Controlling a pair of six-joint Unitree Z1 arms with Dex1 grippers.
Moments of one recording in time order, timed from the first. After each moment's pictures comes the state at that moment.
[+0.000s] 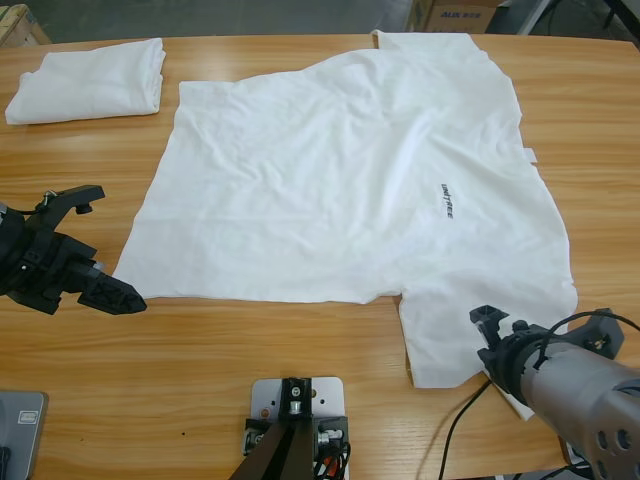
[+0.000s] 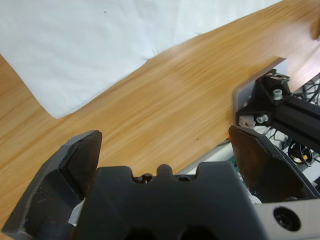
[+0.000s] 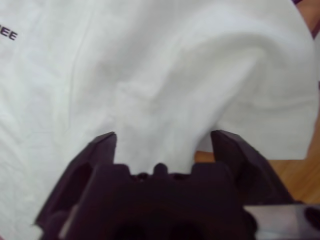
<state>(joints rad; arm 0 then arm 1) -0.52 1.58 -0.94 0.83 -0.40 -0.24 1.48 1.68 -0.64 0.66 -0.35 2.78</state>
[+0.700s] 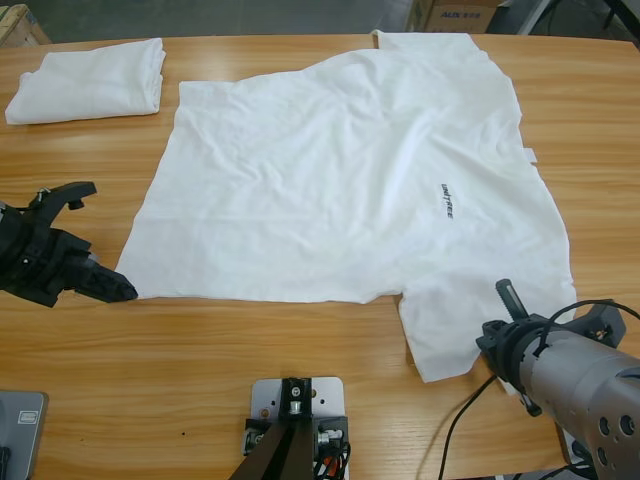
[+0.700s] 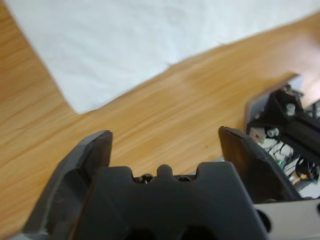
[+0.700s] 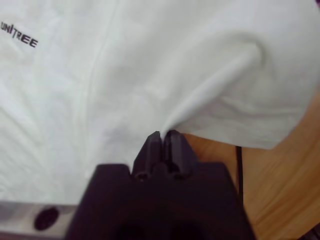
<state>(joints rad) -0.50 1.58 -0.92 0.83 -0.32 -0.36 1.45 1.66 -0.67 0.71 -0.37 2.78</state>
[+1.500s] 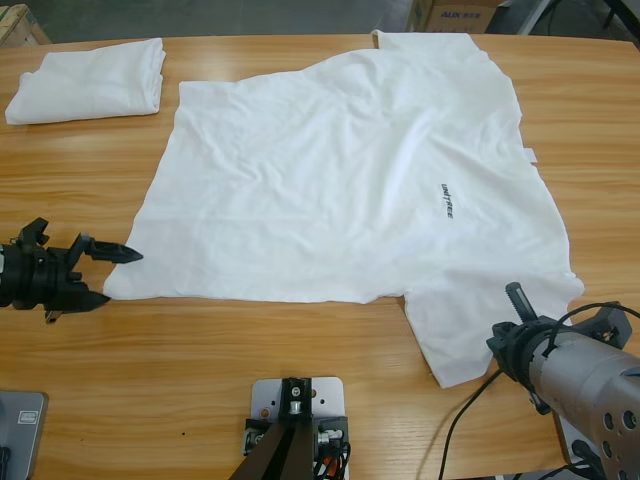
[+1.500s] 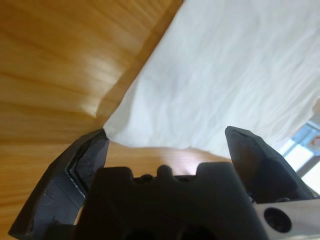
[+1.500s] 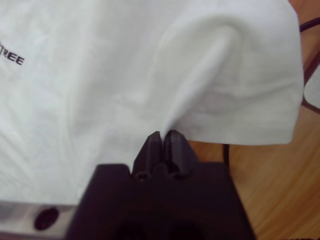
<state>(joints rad) -0.28 1.50 -0.36 0.02 -0.41 -1.10 1.44 1.66 -0.60 0.66 -0.37 2.78</state>
